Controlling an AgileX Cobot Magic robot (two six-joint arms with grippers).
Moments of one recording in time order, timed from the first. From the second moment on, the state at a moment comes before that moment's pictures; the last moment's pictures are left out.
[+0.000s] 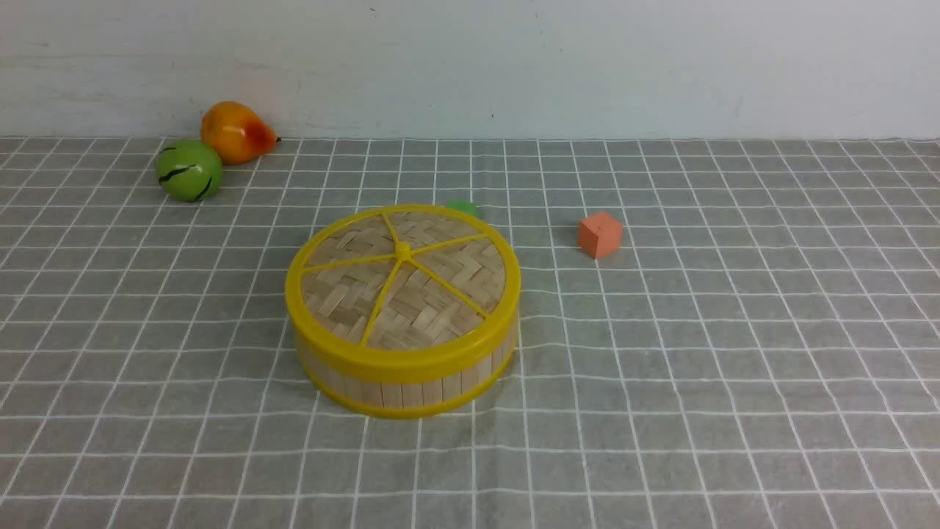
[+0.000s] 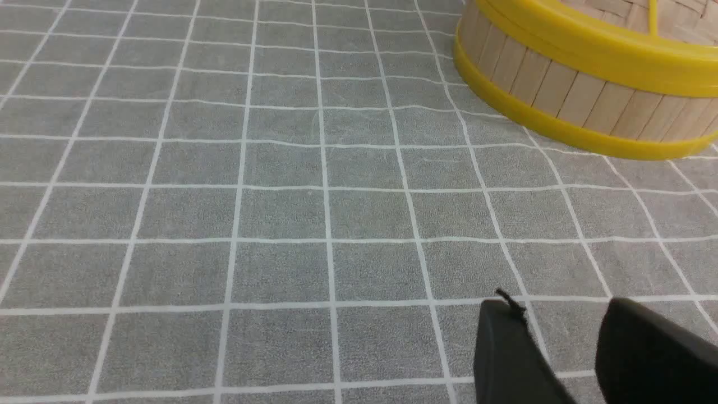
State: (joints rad) right arm 0.03 -0.02 0.02 -0.01 0.38 0.12; left arm -0.06 -0.01 0.03 -0.16 0.40 0.00
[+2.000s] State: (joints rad) right arm 0.03 -0.02 0.02 -0.01 0.38 0.12; left arm -0.06 -0.01 0.03 -0.15 0.39 0.01
